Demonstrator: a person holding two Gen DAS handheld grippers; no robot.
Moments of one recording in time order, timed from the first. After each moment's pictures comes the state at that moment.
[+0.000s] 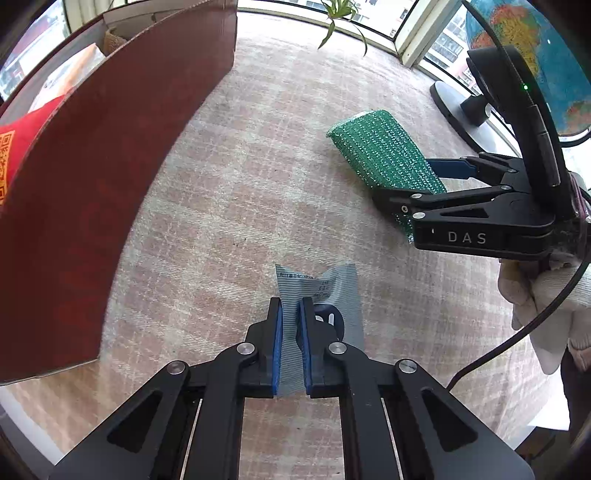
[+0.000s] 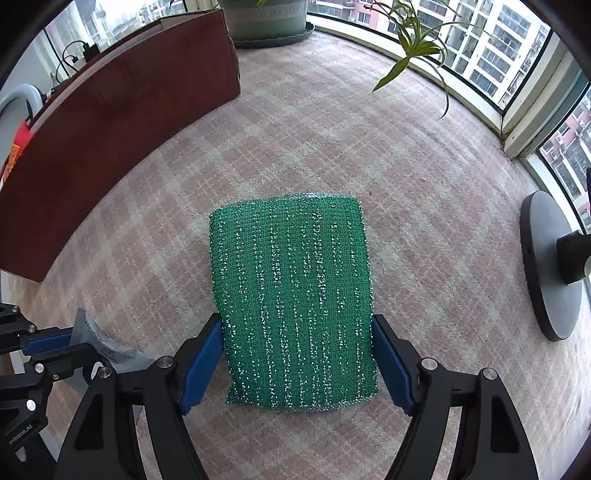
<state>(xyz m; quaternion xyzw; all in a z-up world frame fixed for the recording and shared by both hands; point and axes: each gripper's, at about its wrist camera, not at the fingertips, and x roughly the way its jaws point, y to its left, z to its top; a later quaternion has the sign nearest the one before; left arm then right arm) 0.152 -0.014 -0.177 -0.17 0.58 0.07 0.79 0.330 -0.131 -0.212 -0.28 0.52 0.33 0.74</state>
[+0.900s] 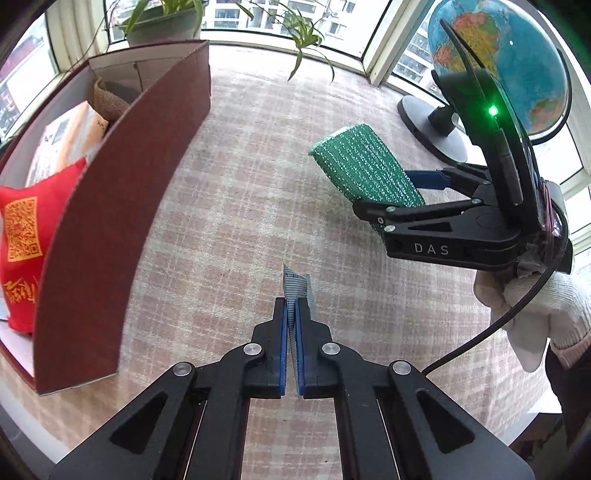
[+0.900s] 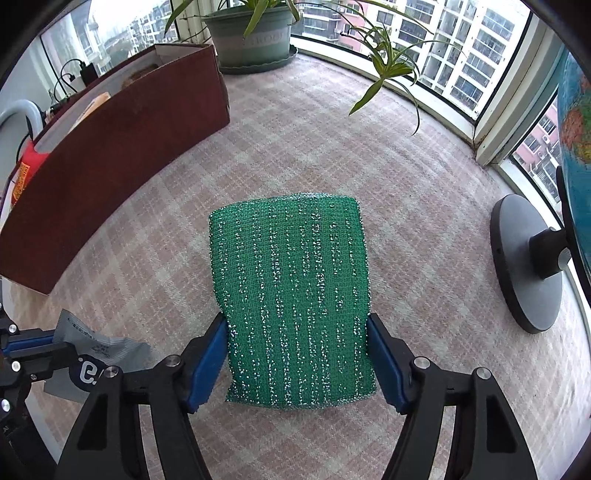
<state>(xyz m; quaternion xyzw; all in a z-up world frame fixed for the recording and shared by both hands) 0.151 -0.019 -0.136 -0.15 0.55 0.04 0.82 0.317 -0.149 -0.175 -0.27 0.50 0.32 0.76</state>
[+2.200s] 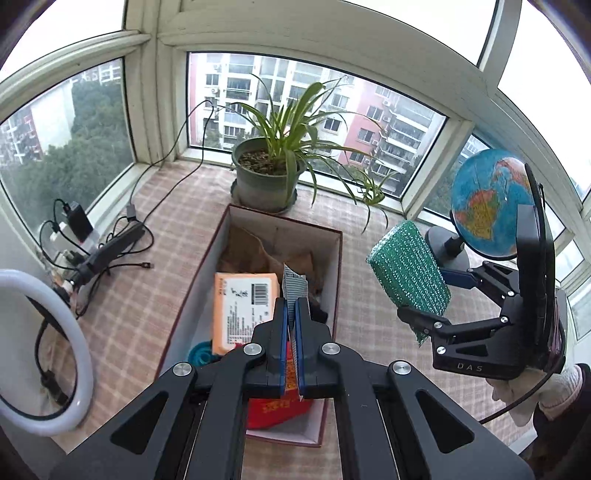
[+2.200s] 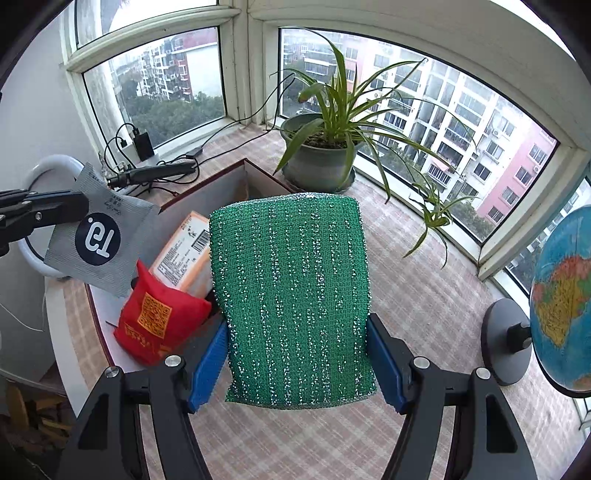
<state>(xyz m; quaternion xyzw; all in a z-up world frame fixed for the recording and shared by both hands) 0.113 0.166 0.015 -0.13 0.42 0.07 0.90 0.232 -0.016 -0.047 -0.25 0.41 0.34 0.81</state>
